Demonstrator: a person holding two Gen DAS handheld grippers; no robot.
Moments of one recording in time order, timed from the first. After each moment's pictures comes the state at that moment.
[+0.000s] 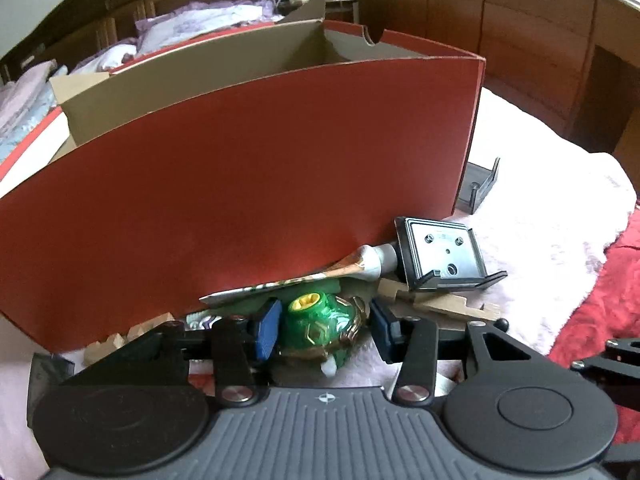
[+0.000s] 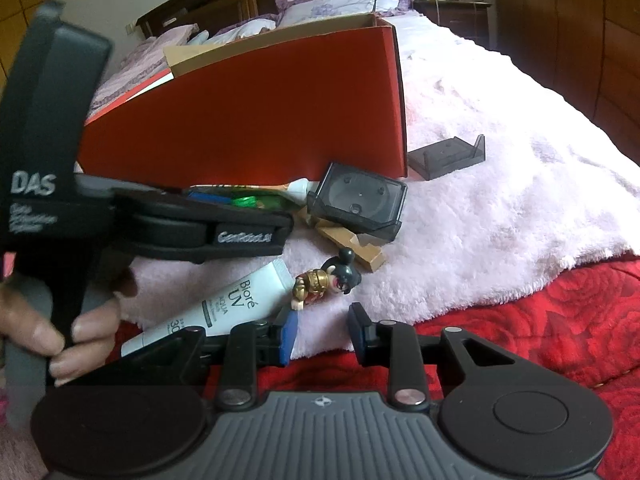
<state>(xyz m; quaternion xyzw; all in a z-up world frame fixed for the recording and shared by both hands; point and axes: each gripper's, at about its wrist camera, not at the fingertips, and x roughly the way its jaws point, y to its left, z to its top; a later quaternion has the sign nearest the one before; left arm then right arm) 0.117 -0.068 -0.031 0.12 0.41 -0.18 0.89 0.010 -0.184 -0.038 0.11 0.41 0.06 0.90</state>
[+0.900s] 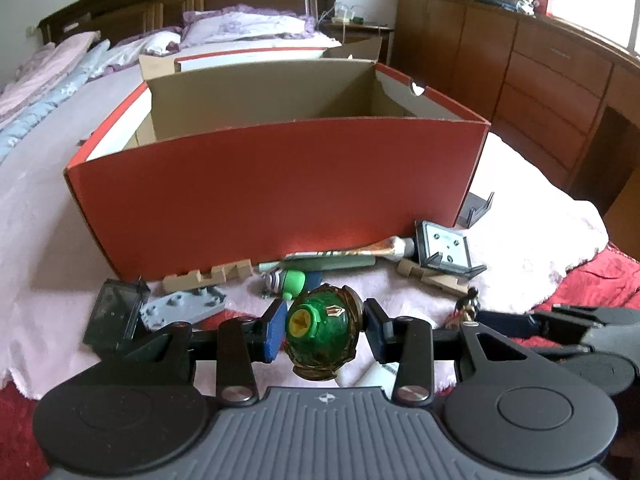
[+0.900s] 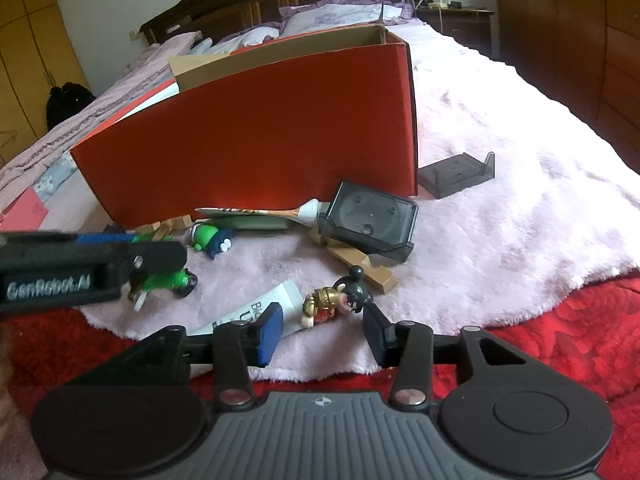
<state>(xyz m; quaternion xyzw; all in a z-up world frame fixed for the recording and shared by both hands) 0.064 -0.004 0.014 0.05 0.40 -0.15 0.90 0.021 -0.178 -0.034 0.11 0.40 0.07 0.91</state>
